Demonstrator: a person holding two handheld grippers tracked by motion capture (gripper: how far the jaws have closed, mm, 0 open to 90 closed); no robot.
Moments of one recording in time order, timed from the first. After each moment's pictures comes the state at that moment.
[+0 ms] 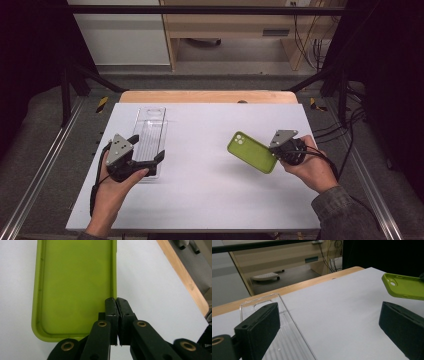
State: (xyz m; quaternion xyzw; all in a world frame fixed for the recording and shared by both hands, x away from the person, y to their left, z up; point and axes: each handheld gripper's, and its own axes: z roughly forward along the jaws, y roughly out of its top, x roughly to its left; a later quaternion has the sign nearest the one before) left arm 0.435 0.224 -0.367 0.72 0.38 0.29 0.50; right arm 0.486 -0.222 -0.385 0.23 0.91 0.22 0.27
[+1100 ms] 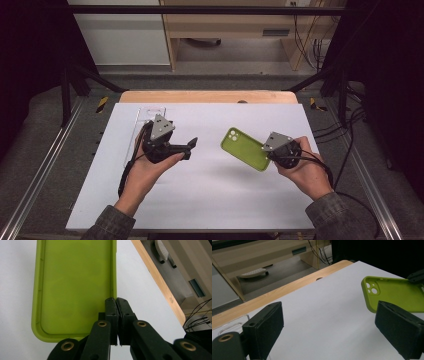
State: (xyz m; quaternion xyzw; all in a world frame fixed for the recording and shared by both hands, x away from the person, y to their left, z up) left arm 0.467 0.143 -0.333 0.77 0.34 0.27 0.46; right arm 0.469 -0.199 -0.375 0.21 0.89 0.23 0.33
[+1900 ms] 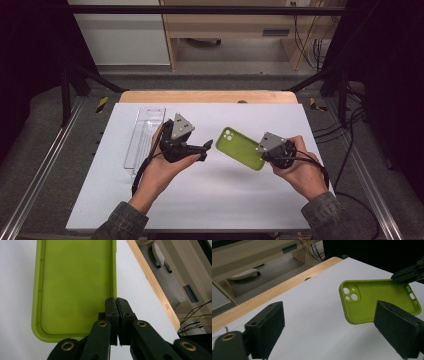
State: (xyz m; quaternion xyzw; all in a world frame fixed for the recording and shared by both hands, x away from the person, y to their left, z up) left arm 0.470 0.104 -0.333 0.80 0.32 0.25 0.44; right arm 0.465 -0.184 -0.369 0.19 0.89 0.23 0.34
